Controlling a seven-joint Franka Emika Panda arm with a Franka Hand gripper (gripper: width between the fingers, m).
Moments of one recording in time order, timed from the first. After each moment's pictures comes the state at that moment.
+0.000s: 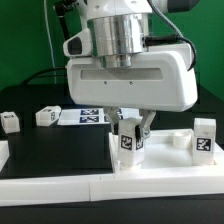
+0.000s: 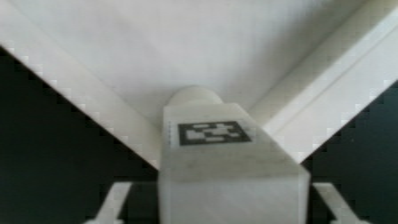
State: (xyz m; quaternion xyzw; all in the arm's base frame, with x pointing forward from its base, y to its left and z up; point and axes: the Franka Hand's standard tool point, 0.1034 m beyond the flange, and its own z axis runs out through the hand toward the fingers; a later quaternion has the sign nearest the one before) arm 0.626 0.006 0.075 -0.91 0.41 -0.03 0.06
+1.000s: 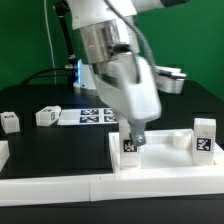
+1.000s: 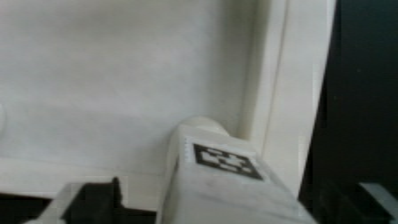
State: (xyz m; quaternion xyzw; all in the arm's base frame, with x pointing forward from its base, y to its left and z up) arm 0.624 0.012 0.073 -0.84 0.54 0.01 0.09
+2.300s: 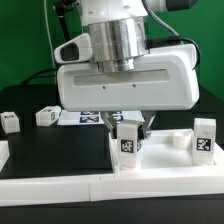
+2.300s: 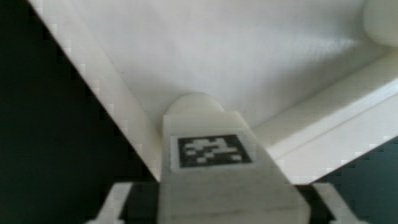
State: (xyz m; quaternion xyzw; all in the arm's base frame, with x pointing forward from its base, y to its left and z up) arm 0.624 0.007 0.071 -0.95 0.29 -0.02 0.06
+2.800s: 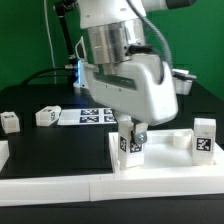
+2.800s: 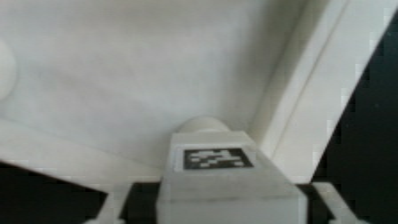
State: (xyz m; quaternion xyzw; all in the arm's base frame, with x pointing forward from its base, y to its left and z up) arm 0.624 0.009 0.069 -0.76 0.64 0.04 0.10
